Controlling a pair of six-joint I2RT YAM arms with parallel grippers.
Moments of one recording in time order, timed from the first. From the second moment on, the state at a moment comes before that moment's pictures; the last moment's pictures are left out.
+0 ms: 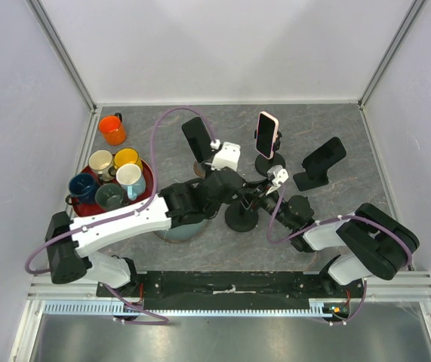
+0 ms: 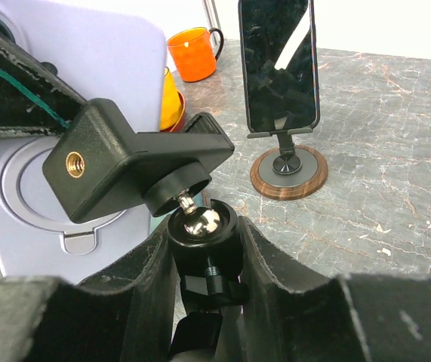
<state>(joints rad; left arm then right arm) -1.15 1.42 1.25 -0.49 -0.75 -0.44 0.70 1.48 0.26 1.35 -0.12 0.28</state>
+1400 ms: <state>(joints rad) -1.10 1.76 1.43 -0.79 -0.57 -0.65 0.70 0.22 0.12 0.23 0.46 0.27</state>
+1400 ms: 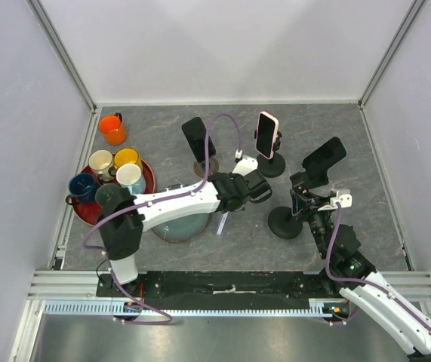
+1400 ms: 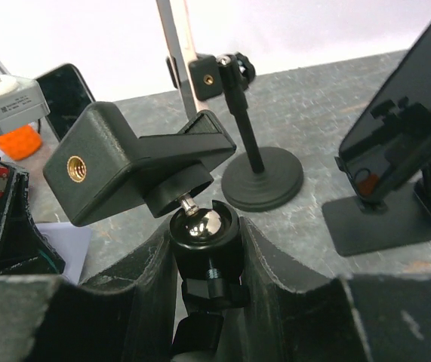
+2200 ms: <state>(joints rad) -1.13 2.01 1.60 -0.91 -0.62 -0.65 0.70 0.04 0.12 -0.04 0.62 0.30</state>
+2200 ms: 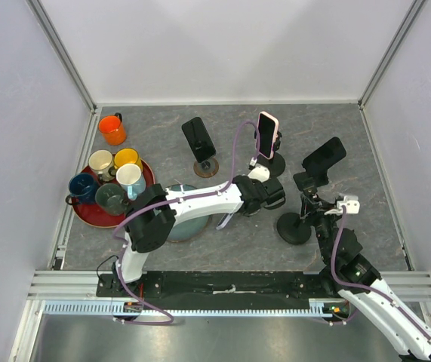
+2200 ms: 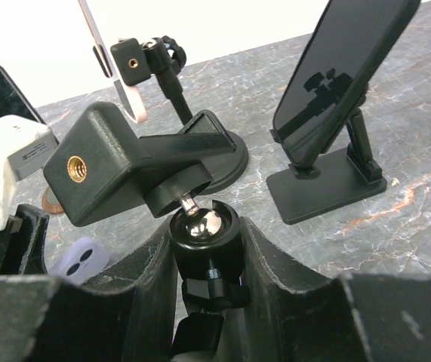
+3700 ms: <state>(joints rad) -0.70 1.17 1.23 -0.66 -0.20 -0.53 0.70 0.26 0.32 -0.27 1.12 0.41</state>
